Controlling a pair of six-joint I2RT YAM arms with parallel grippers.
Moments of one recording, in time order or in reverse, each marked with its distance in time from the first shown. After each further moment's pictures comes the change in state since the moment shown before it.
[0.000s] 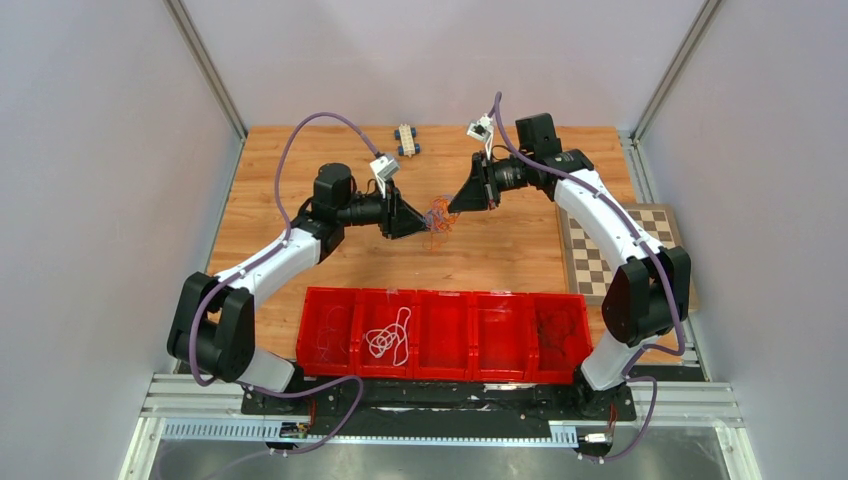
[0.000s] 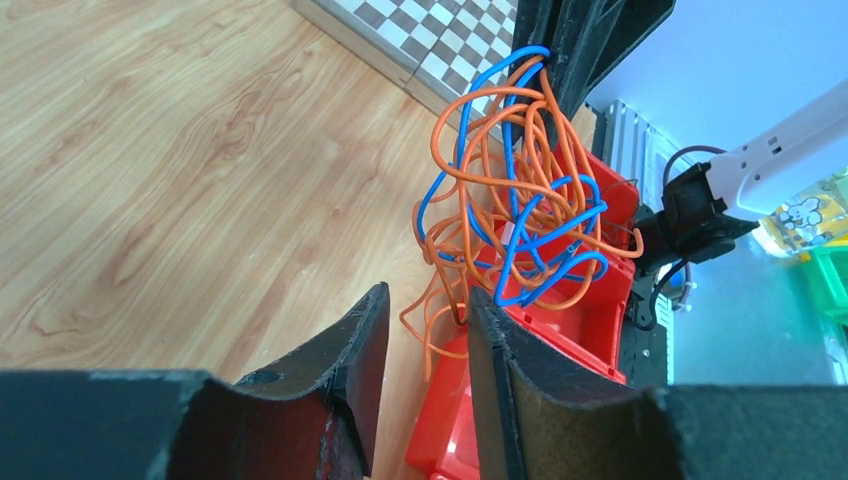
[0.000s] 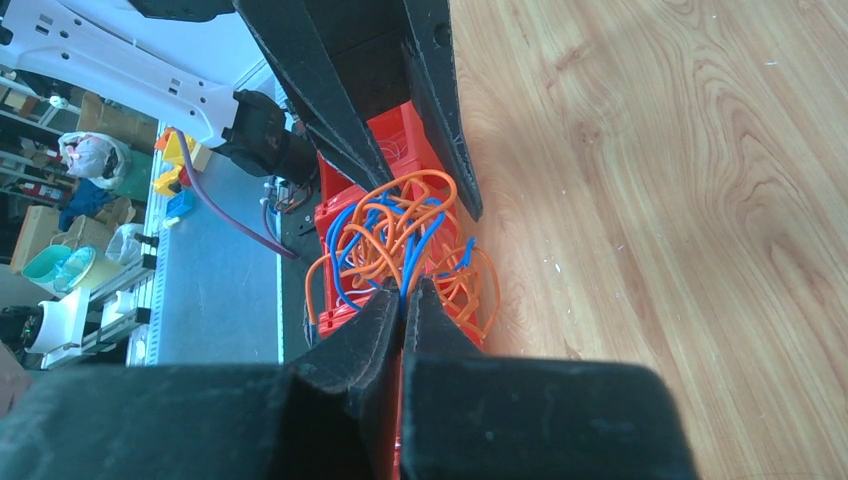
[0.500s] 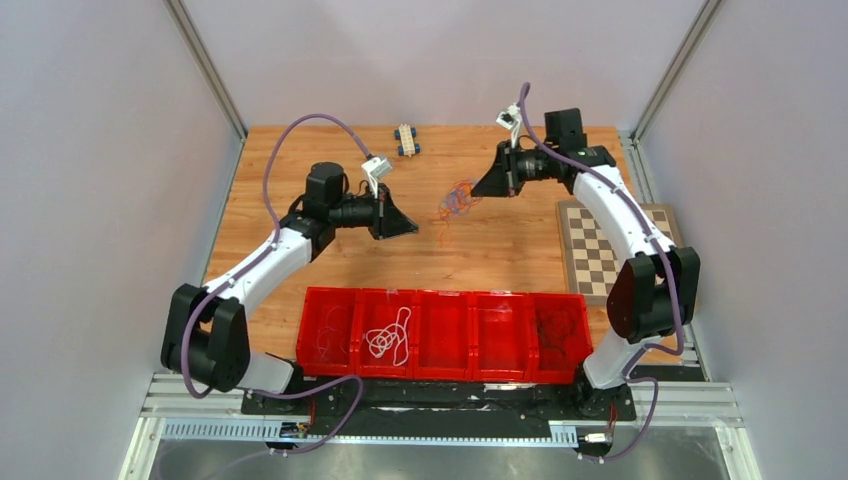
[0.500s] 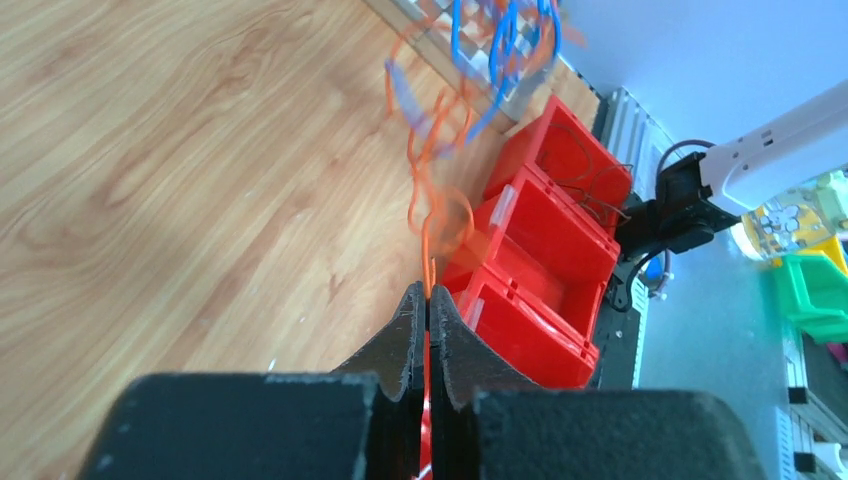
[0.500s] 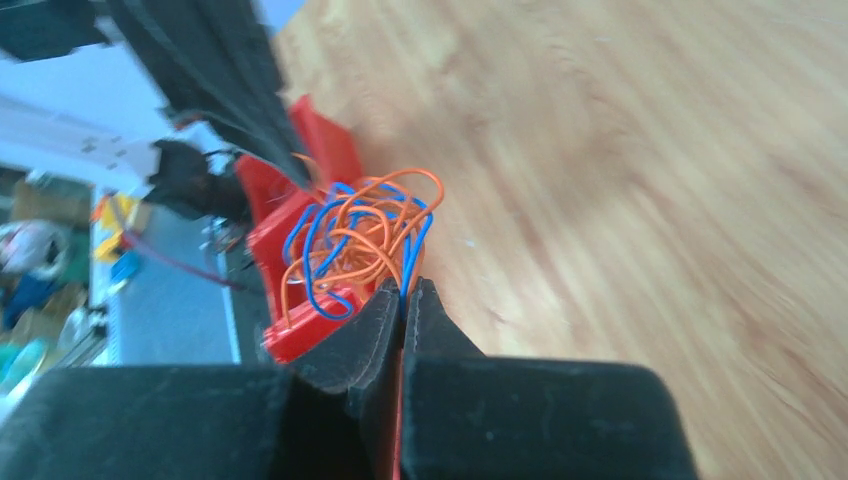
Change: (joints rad) left arm 0.027 -0.034 0.022 -0.164 -0.002 -0.005; right arm -0.099 0.000 0.000 0.007 0.054 0.028
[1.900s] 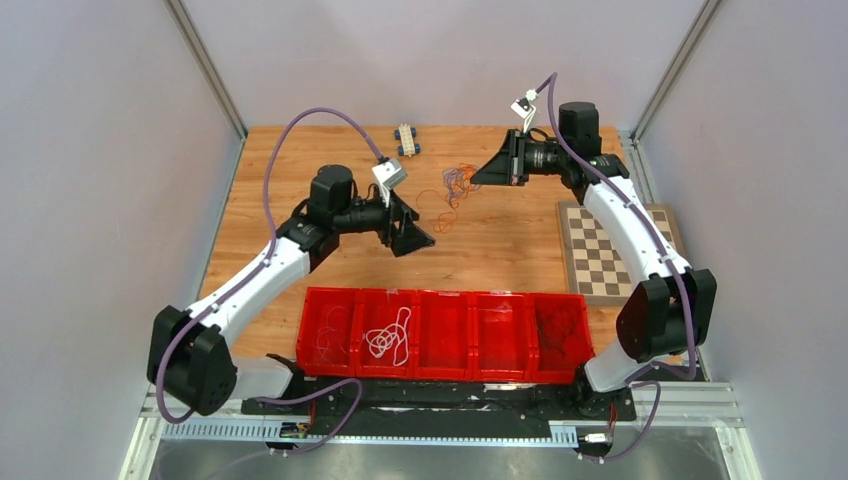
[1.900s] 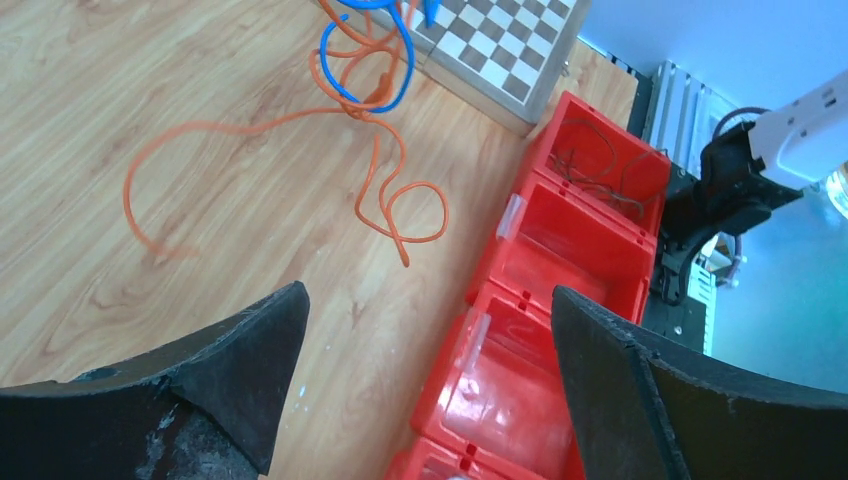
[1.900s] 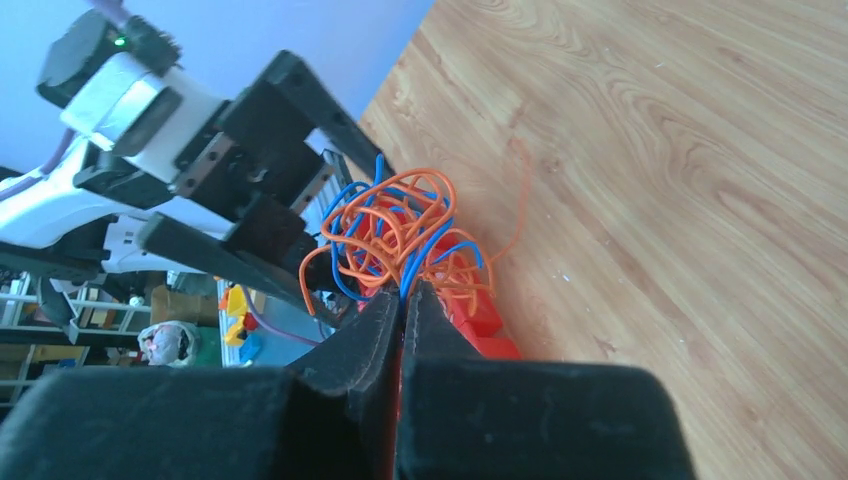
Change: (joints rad) left arm -0.095 -0.154 0.029 -0.154 -0.141 0.177; right arm -0.045 -0.111 -0.069 0.209 0.050 0.462
